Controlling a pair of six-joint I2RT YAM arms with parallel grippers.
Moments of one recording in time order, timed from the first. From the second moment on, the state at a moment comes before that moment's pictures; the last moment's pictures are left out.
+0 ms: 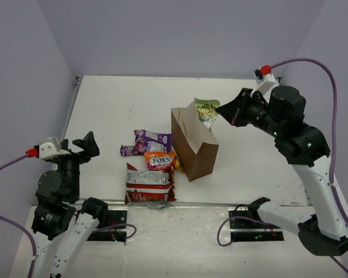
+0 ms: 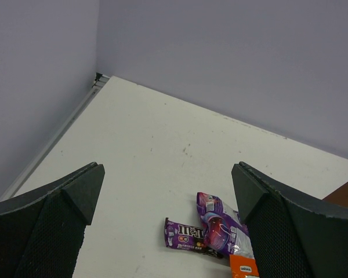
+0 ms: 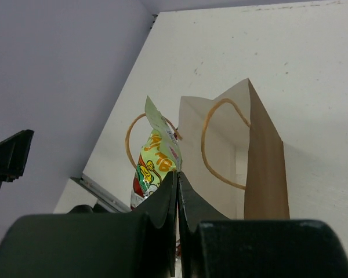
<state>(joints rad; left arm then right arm) -0.35 0.21 0.75 -0.43 -0.53 -0.25 0.47 1.04 1.56 -0.80 -0.16 0.53</state>
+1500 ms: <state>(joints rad) -0.35 0.74 0.83 -0.76 0.38 -0.33 0.79 0.89 1.43 -0.86 -0.02 0.35</state>
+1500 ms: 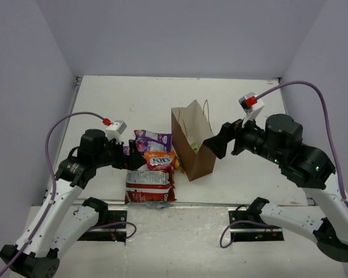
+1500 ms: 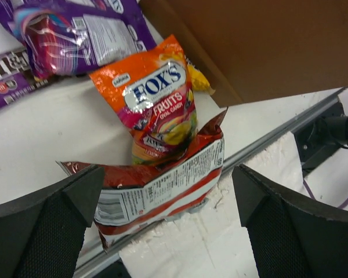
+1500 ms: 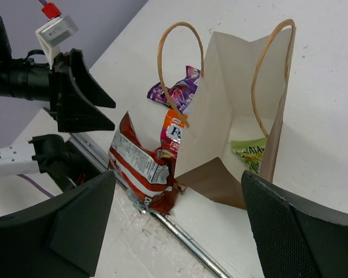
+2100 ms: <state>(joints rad) -0.28 0.60 0.64 -0.71 0.25 -0.67 0.79 0.85 1.36 -0.83 -0.02 0.35</state>
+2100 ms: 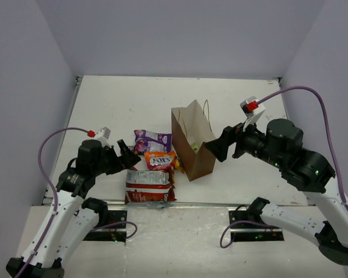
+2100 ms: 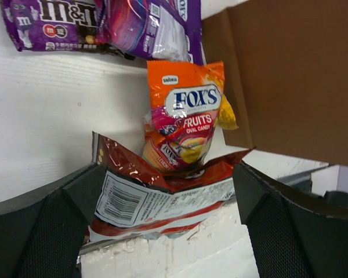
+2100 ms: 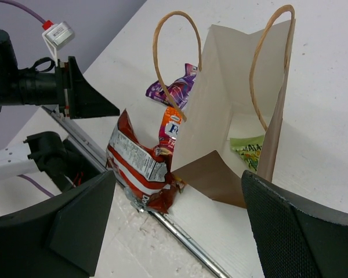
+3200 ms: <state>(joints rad) -0.26 0.62 0.54 -0.60 0.09 -1.04 0.78 0.78 1.32 -0.82 0.02 0.35</state>
